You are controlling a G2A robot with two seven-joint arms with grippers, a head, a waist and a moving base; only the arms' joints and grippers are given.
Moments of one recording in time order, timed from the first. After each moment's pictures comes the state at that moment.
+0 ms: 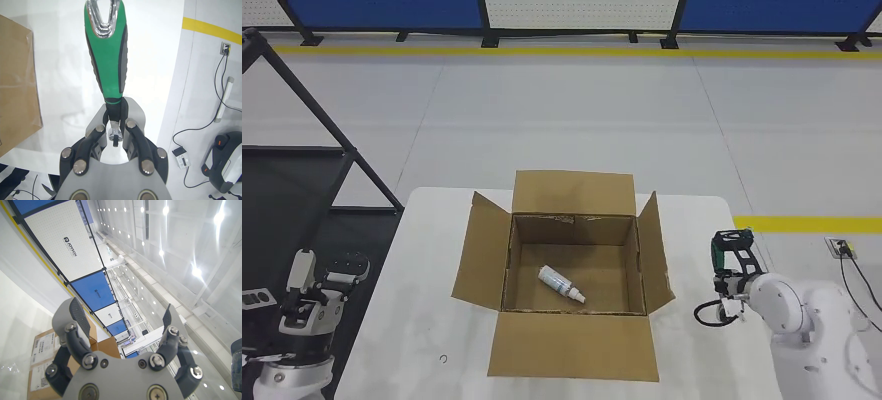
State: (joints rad) left arm 1.59 -1.25 -1.97 -2.03 -0.33 -0.31 -0.29; right arm -0.96 -1.25 1.61 -1.61 -1.26 -0.10 1.31
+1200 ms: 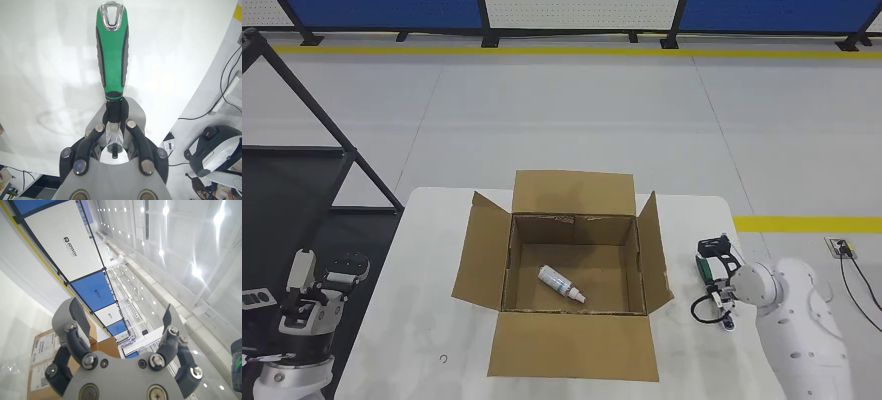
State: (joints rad) left arm 1.59 -1.25 -1.97 -2.03 -0.33 -0.31 -0.29; right arm -0.76 -1.23 1.49 -1.18 -1.25 -0.20 1.30
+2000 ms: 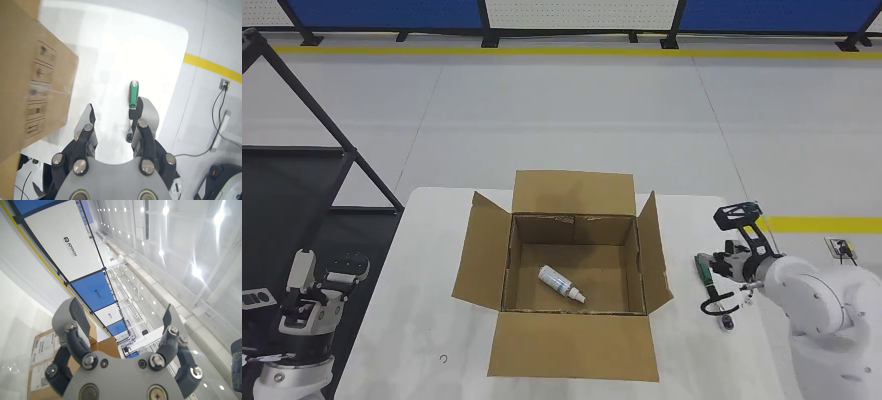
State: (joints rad) left arm 1.59 -1.25 -1.97 -2.03 -0.33 -0.31 -0.29; right arm -0.97 -1.19 1.61 -1.90 -1.06 -0.13 1.31
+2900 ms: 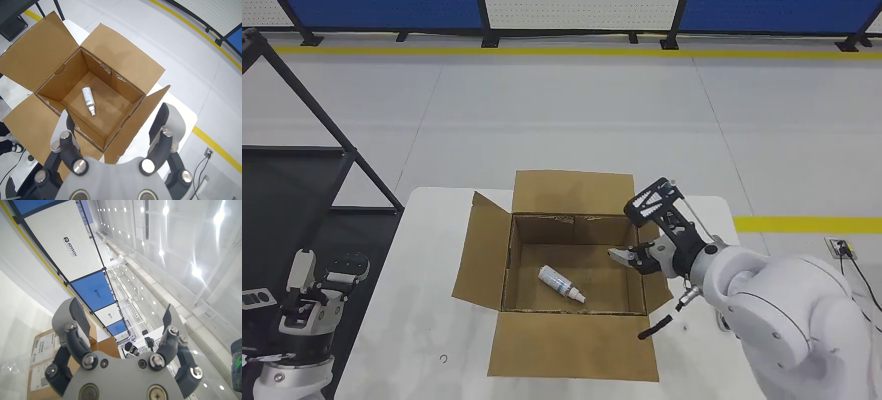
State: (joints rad) left arm 1.59 -1.25 -1.97 -2.03 -0.33 -0.31 -0.29; right arm -0.76 -1.21 1.25 -2.11 -1.02 -0.06 1.33
